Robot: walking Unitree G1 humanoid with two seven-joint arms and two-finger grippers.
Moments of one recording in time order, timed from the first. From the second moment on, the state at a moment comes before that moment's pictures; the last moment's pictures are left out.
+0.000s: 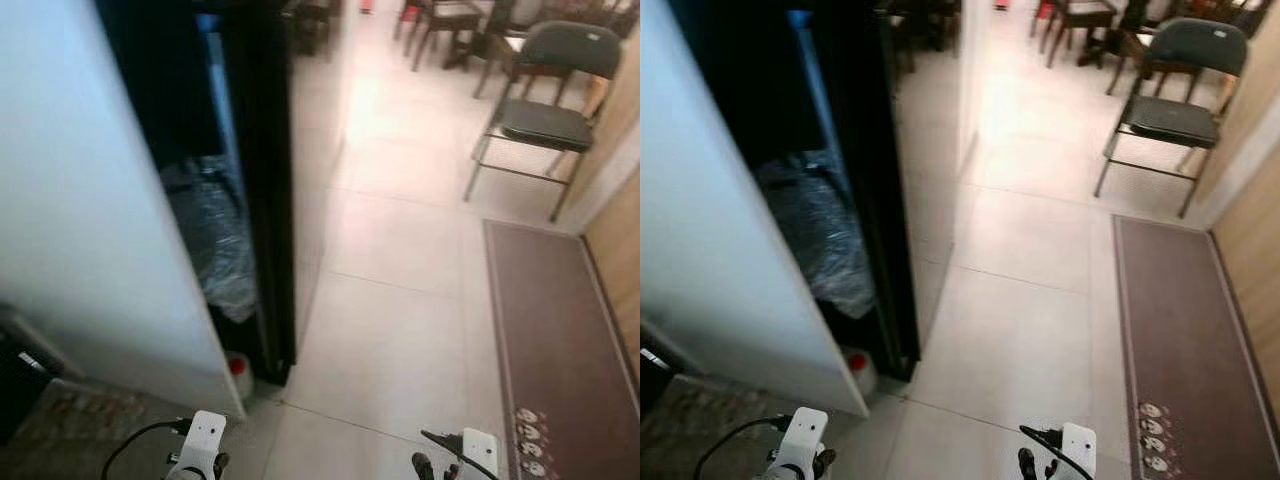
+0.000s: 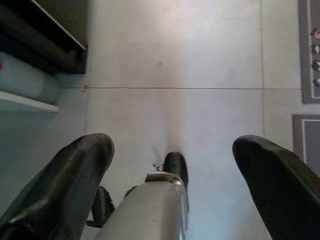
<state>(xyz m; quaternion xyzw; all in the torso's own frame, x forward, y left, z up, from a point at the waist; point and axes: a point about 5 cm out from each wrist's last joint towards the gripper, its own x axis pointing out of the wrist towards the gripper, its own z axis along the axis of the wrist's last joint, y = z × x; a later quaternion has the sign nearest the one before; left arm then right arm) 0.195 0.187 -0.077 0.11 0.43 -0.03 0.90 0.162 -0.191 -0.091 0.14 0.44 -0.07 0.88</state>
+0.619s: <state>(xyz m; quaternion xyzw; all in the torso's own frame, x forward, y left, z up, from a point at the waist) 0.191 0.195 -0.078 0.11 0.44 -0.02 0.89 0.165 -0.185 -0.090 0.15 0.43 -0.06 0.89</state>
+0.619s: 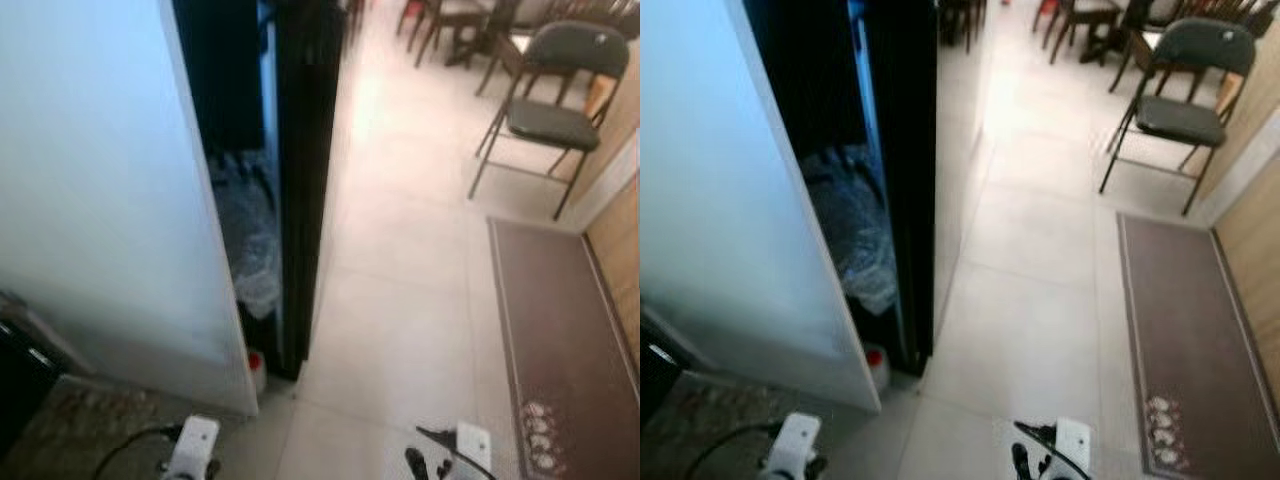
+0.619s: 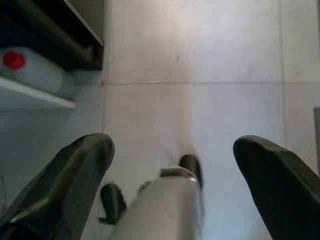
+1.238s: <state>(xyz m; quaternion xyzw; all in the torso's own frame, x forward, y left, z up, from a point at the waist) 0.198 0.180 -0.076 0.10 0.42 -0.04 0.90 0.166 -0.193 -0.089 0.14 0.43 -0.07 0.89</state>
